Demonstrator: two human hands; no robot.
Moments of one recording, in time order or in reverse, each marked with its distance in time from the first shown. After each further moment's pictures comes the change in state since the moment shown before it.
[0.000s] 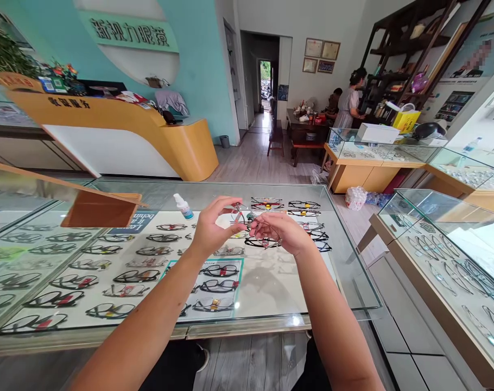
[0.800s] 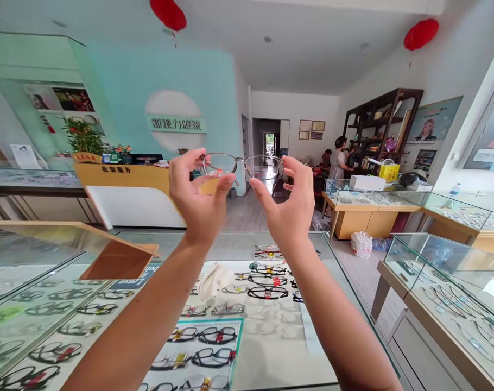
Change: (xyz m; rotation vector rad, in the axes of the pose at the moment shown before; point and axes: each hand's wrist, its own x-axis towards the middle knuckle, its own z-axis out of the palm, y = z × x) left_hand 0.149 0.146 -0.034 0.305 0.724 0.587; right_hand 0.013 -0.167 0.095 -0.874 0.867 -1.300
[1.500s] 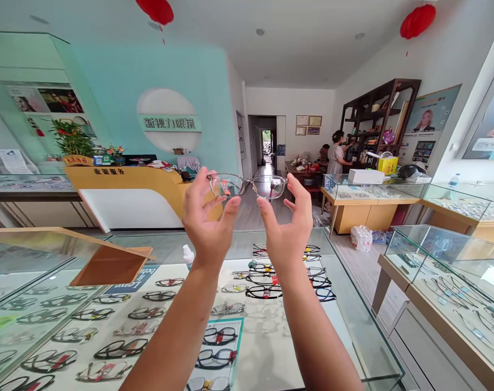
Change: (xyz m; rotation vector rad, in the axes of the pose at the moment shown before) left_hand -0.067 0.006 0.003 -0.107 -0.068 -0.110; right_hand -0.053 0.012 -0.003 0.056 0.106 0.178
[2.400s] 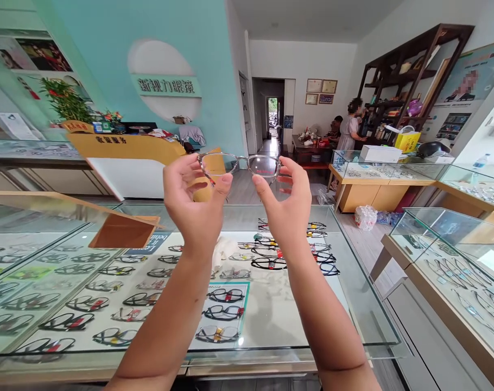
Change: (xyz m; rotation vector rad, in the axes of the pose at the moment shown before) left_hand -0.015 -0.004 -0.026 0.189 0.020 -0.175; right_hand -0.011 0.017 0.004 -0.017 -0.215 0.217
